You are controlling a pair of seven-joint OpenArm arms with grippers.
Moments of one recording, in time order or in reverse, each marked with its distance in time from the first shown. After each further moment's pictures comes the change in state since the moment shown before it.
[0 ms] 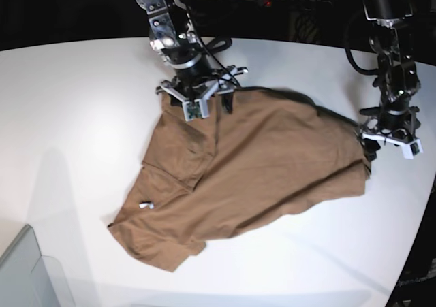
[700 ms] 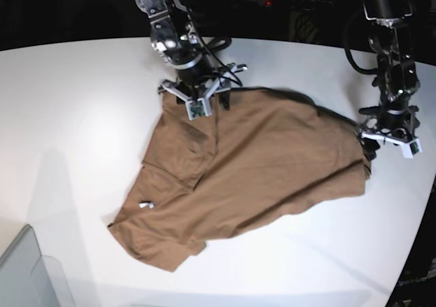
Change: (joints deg) left arm 0.1 0.2 0.0 0.0 0.0 0.0 0.0; right arm 1.8 1.4 -1.0 -3.9 0.0 0.0 0.4
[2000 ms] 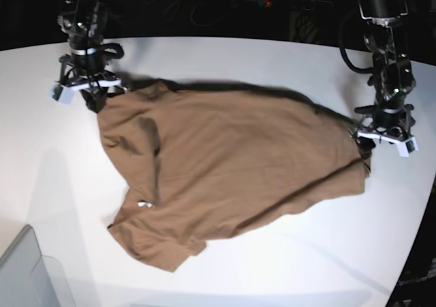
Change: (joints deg) left arm 0.0 1.4 0.0 -0.2 0.0 0.0 0.0; right arm -11.4 2.1 33.8 17.1 25.4 0.0 -0.5
